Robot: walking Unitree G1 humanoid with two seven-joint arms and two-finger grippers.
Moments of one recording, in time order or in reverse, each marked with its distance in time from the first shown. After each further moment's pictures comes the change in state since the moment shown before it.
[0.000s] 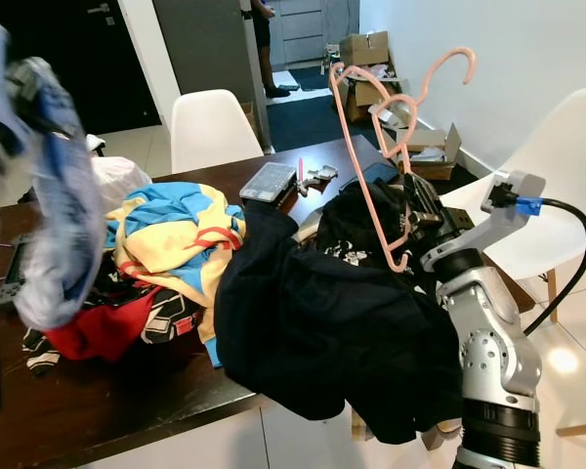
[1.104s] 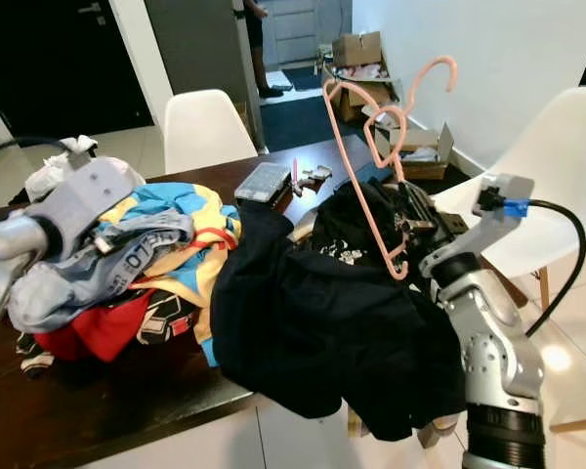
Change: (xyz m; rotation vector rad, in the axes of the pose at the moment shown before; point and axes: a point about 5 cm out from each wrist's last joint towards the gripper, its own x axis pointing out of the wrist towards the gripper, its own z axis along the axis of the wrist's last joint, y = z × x) left arm -0.074 -0.022 -0.039 0.502 0.449 -0.542; right arm -0.002 0.000 -0.004 -0.050 0.054 0.012
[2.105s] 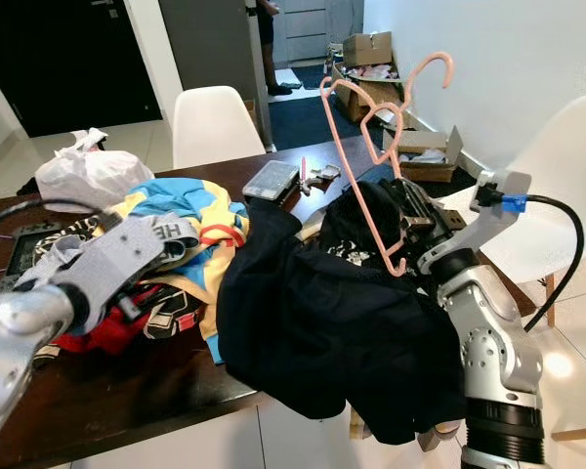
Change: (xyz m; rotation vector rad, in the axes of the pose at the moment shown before) left arm -0.032 -0.076 0.000 -0.106 0.113 -0.049; right arm 0.004 0.001 0.001 0.003 0.003 0.022
